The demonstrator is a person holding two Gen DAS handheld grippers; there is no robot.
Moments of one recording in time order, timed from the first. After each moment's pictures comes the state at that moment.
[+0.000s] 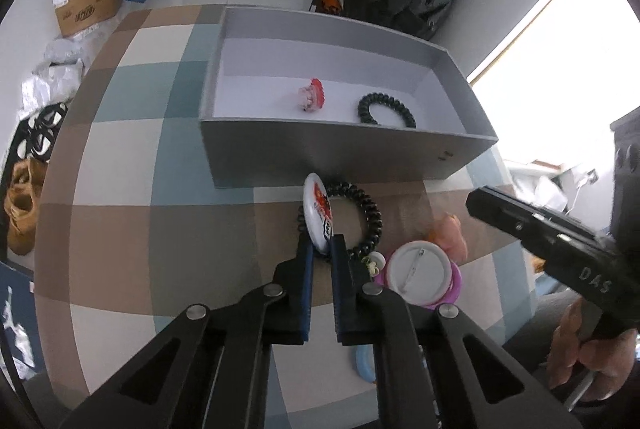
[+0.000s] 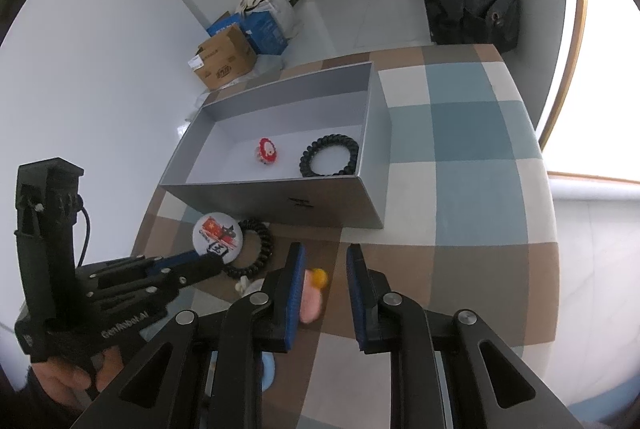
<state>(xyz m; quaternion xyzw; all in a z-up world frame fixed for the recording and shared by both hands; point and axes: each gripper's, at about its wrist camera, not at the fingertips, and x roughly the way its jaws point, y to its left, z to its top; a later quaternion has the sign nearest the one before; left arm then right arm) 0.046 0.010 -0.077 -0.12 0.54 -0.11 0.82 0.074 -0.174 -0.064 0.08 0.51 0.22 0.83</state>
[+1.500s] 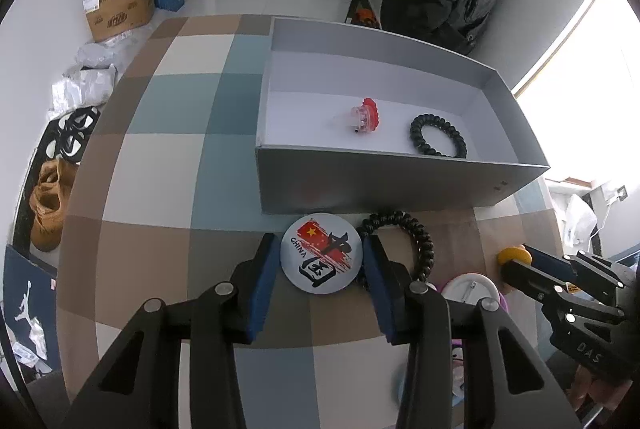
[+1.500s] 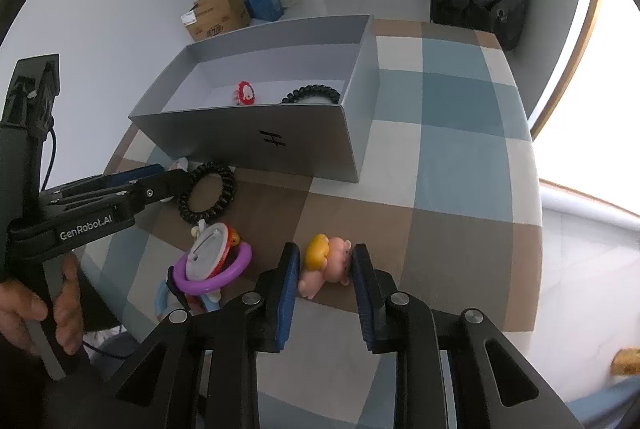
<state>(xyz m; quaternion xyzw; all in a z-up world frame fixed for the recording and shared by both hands) 0.058 0.017 -0.091 -0.09 0.53 -0.05 0.84 0.059 -0.171 -0.081 -0.02 0.53 0.21 0.82</state>
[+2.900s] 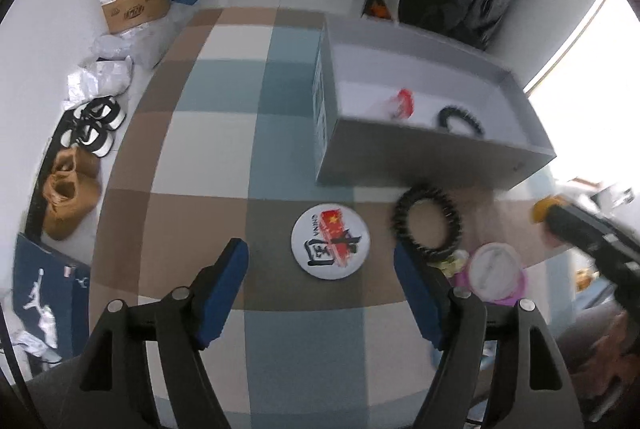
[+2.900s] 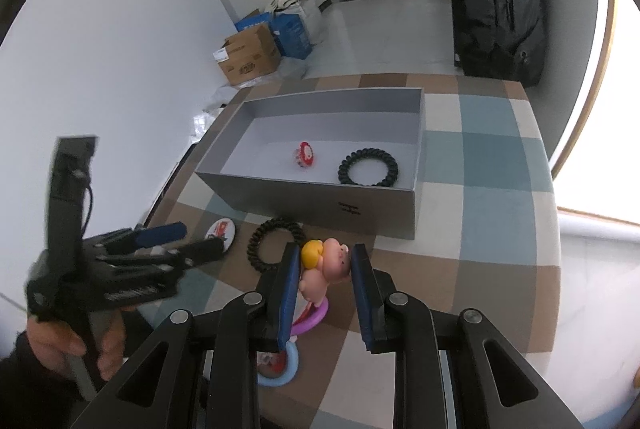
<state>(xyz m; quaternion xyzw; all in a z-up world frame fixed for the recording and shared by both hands) 0.051 0.028 -0.095 -0.08 0.54 -0.03 0.83 0.056 -0.156 -0.044 0.03 0.48 0.25 0.84</state>
